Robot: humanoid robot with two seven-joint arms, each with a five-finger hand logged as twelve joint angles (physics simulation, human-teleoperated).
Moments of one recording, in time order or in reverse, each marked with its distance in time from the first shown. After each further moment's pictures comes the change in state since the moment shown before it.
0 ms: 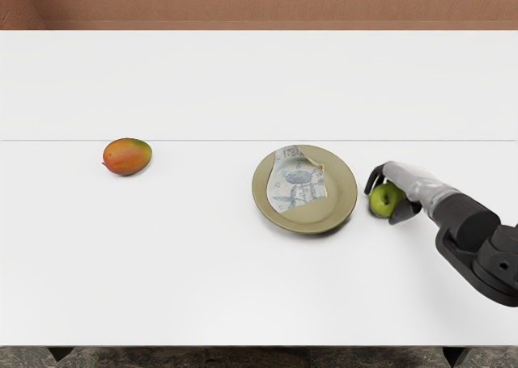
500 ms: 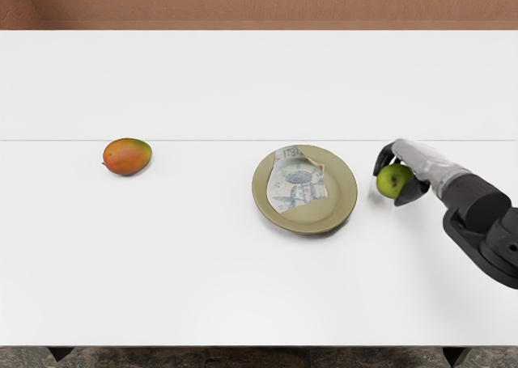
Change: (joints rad) left arm 0.000 0.000 0.000 0.000 0.000 0.000 0.000; right arm 0.000 -0.002 0.099 -0.004 0.006 0.015 -0.001
